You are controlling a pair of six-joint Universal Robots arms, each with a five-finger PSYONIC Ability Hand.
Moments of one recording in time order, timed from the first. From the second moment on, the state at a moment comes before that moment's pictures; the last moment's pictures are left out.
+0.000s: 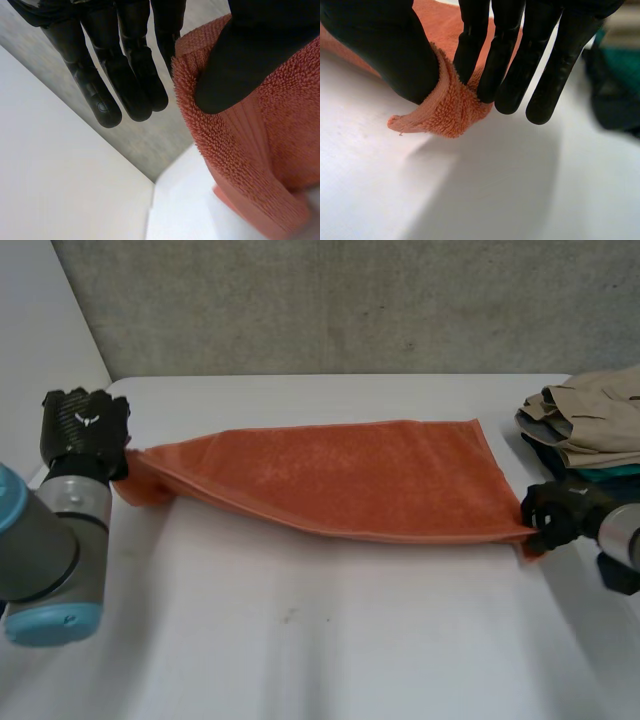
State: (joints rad) left arm 4.44 -1.82 -1.83 3.77 -1.74 3.66; right arm 1.52 -1.06 1.53 0.13 1.20 2.84; left_hand 1.14 1.20 1.19 1.20 0.98; right_hand 0.97 1.18 1.18 1.19 0.99
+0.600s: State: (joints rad) left arm 4.49 -1.61 -1.97 3.35 -1.60 3.79; right arm 1.52 -1.26 1.61 0.29 1.30 1.97; left_hand 1.14 1.20 1.19 1.20 0.98; right_hand 0.97 1.18 1.18 1.19 1.00
